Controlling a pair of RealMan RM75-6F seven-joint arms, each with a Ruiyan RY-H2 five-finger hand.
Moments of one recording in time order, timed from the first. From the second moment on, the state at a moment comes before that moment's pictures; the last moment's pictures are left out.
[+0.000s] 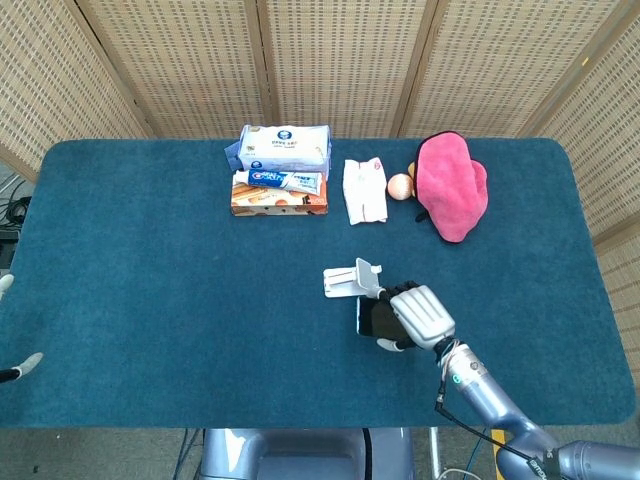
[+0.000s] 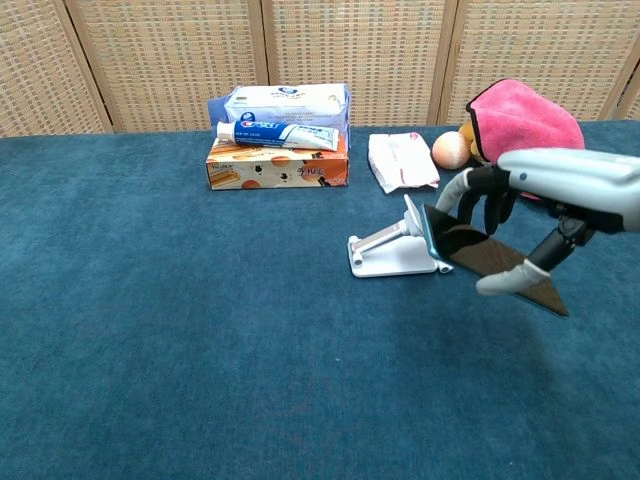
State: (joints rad) left arm -0.03 -0.90 -0.03 -1.81 1.45 1.48 -0.04; right arm 0.62 -1.34 0.08 -1.75 -1.28 1.03 -0.23
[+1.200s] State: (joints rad) left arm -0.11 -0.91 -0.08 -1.82 1.28 1.34 0.01; right arm 0.80 -1.64 0.15 -0.94 -1.61 1.09 0.81
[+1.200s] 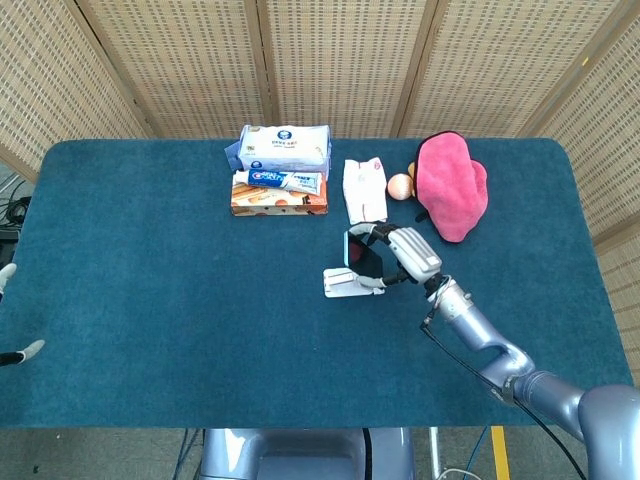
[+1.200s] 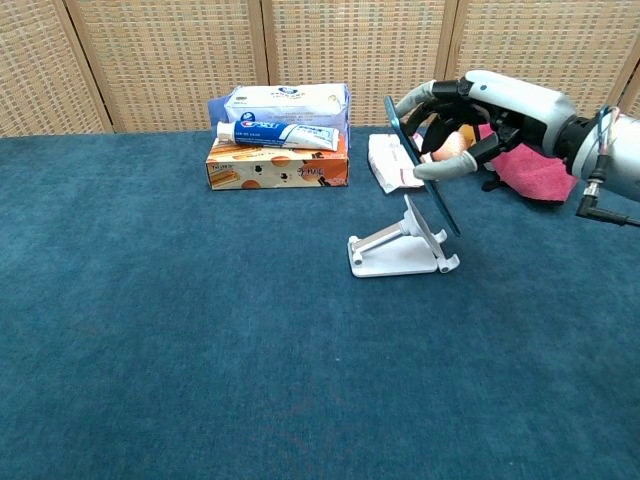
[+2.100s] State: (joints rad) left arm -0.13 -0.92 -0.08 -1.82 1.25 1.31 0.04; right arm 0.83 -1.76 0.07 -0.70 -1.63 1.14 0.97
